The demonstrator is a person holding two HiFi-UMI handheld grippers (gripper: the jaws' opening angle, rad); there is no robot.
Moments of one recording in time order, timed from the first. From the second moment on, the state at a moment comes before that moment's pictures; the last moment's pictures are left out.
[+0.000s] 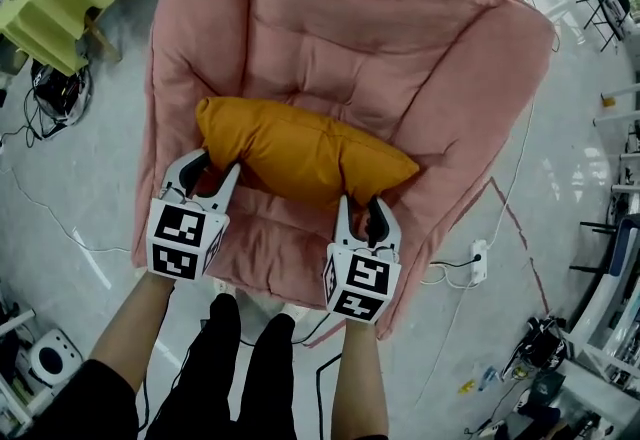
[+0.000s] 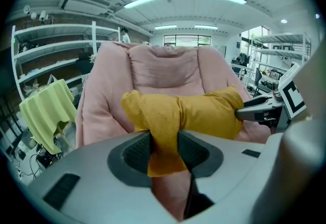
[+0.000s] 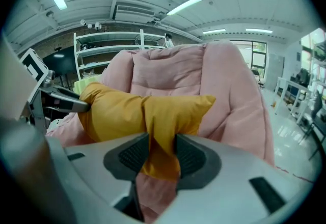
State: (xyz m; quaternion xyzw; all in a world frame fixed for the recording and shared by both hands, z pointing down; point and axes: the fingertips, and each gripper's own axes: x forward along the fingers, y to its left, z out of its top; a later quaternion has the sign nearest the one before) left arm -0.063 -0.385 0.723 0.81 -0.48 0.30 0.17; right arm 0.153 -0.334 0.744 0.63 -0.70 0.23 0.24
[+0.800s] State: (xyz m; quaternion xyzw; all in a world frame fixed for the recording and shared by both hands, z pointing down) left arm -0.059 -0.332 0.543 0.83 -0.50 0.23 0.10; right arm 0.157 -0.284 0.563 0.66 -0.71 0.14 0.19
